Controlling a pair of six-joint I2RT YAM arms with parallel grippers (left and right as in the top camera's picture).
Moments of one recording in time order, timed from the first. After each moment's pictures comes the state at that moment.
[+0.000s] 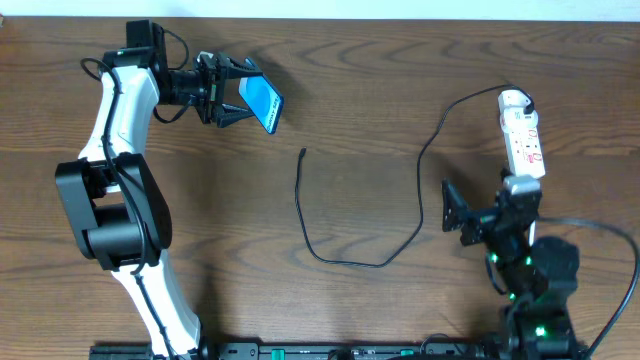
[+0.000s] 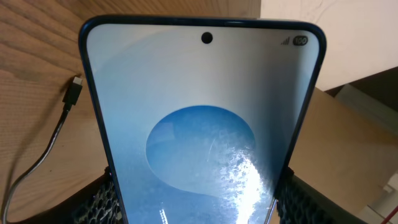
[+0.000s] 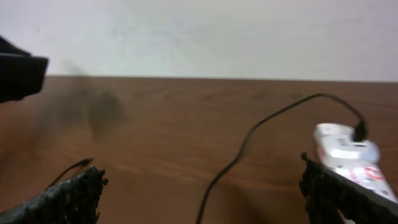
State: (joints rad) left arm 0.13 2.13 1.78 -0.97 1.13 -0.75; right arm 0.05 0.53 0.34 0.00 -0.22 0.09
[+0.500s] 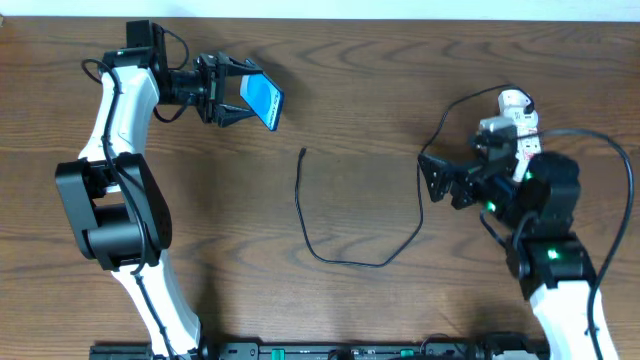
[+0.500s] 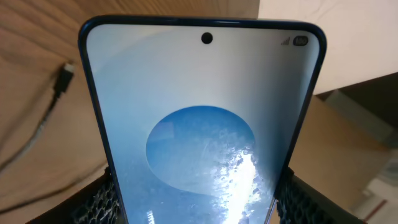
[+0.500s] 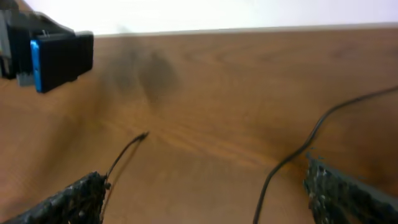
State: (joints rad) left arm 0.13 2.13 1.78 -0.97 1.16 -0.83; right arm 0.05 0.98 0.70 -0.20 -0.46 0.10
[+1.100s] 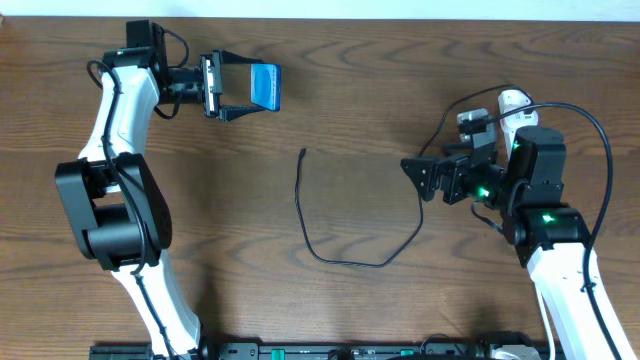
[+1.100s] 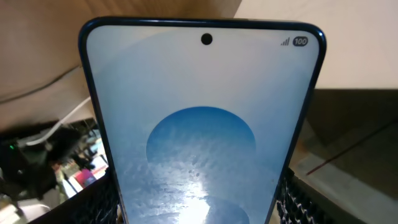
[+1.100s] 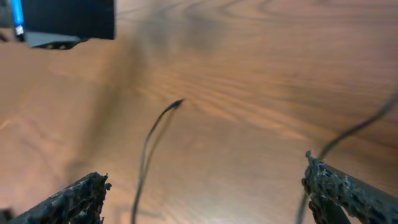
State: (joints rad) left arm 0.13 2.13 1.78 -0.97 1.33 -1.19; right arm 0.05 1.15 0.80 -0.33 -0.65 0.10
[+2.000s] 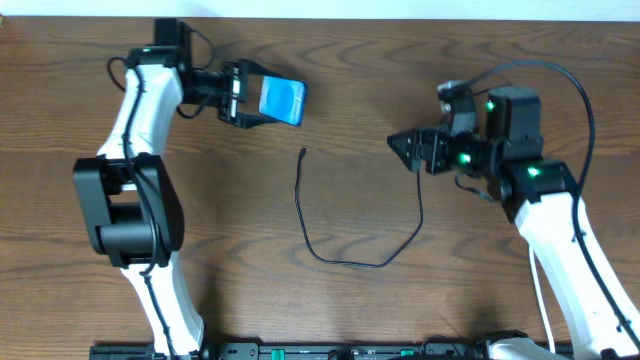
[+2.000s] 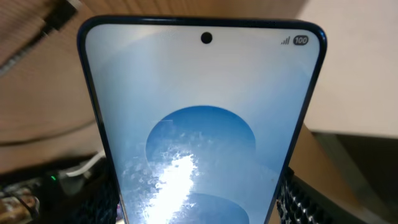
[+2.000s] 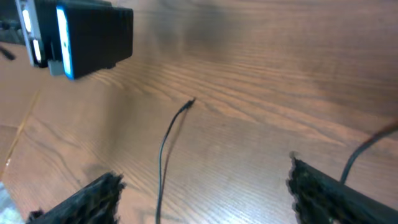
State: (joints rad) left arm 0.03 2.13 1.78 -0.97 1.09 -1.19; right arm 0.15 1.36 1.08 -0.49 -0.56 0.21
